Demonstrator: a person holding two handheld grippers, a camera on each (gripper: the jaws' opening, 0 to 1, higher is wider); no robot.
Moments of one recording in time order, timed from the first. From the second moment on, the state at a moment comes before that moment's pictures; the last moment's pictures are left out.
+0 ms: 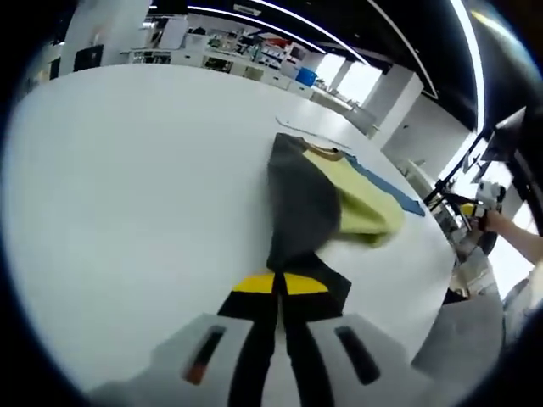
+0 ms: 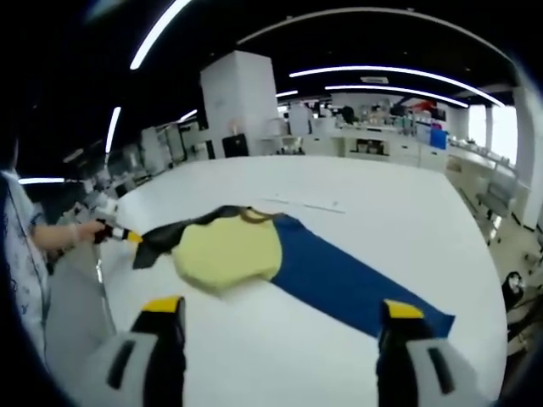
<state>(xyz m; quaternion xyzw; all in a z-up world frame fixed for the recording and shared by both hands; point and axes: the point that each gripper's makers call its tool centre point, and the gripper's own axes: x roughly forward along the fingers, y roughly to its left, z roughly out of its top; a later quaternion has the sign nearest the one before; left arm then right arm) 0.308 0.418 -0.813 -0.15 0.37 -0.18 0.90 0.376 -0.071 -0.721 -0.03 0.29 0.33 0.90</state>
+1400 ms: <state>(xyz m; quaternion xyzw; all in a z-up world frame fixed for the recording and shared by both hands) 0.425 0.591 -0.861 -0.02 0.47 -0.14 0.87 0.361 -0.067 -0.731 -0.02 0.30 0.31 0.90</state>
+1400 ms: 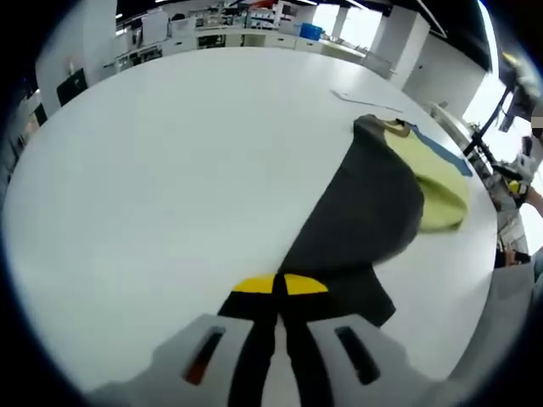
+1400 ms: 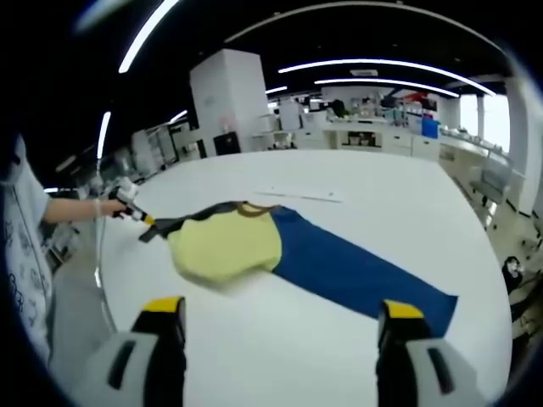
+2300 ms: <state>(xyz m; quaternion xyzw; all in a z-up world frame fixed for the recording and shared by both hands) 0.408 0.585 -0.847 0.03 0.48 -0.09 0.87 0.358 -0.064 -0.738 -0.01 0.31 0.31 0.90</state>
